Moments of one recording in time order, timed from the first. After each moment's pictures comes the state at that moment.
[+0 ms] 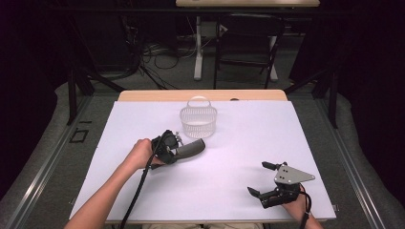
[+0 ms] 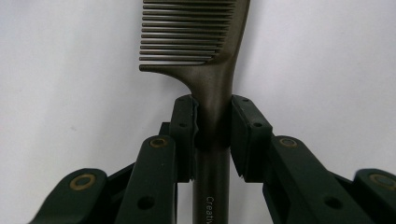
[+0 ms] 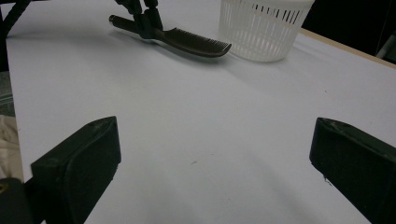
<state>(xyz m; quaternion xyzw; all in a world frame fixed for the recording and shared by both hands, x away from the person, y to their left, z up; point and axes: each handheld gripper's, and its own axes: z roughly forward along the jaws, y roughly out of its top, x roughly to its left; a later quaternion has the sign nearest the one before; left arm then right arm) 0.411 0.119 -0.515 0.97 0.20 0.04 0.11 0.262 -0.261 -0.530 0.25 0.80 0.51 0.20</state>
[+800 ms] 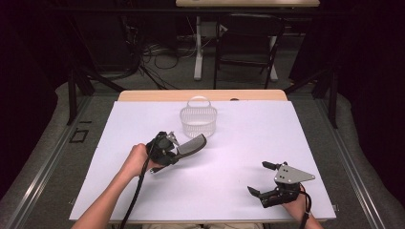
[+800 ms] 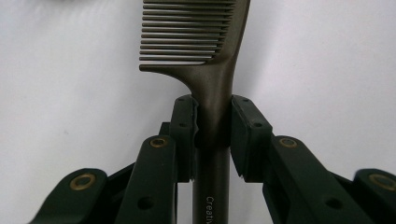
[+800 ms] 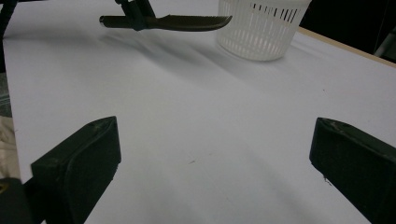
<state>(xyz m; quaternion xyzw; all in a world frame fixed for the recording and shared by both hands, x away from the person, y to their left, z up) 0.390 0.133 -0.505 0.95 0.23 0.05 0.20 0.262 -0.262 -0.531 0.26 0.80 0.51 0.21</state>
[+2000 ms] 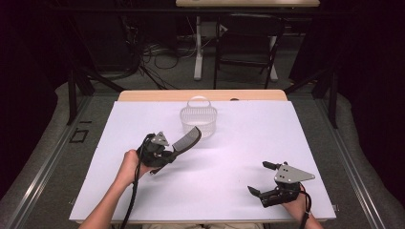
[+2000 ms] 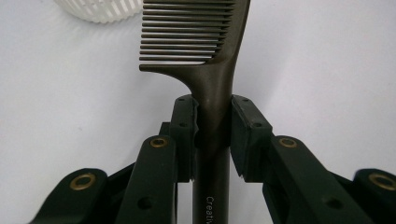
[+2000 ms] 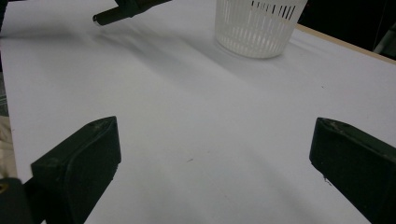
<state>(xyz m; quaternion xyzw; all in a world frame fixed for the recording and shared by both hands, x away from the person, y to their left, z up) 0.372 0.157 -0.503 0.92 0.26 0.08 0.30 0.263 -0.262 -0.532 0.26 0.80 0.50 0.20</state>
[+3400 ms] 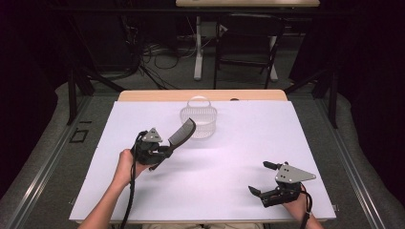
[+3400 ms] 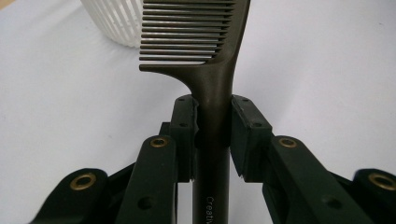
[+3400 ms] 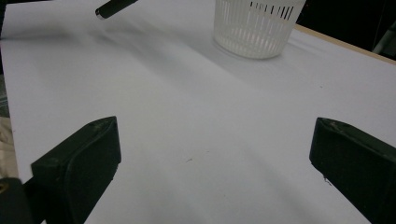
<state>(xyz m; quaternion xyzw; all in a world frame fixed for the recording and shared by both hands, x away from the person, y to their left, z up) 0.369 0.172 -0.493 0.89 0.28 0.11 0.35 0.263 -0.264 -0.531 0.26 0.80 0.50 0.20</state>
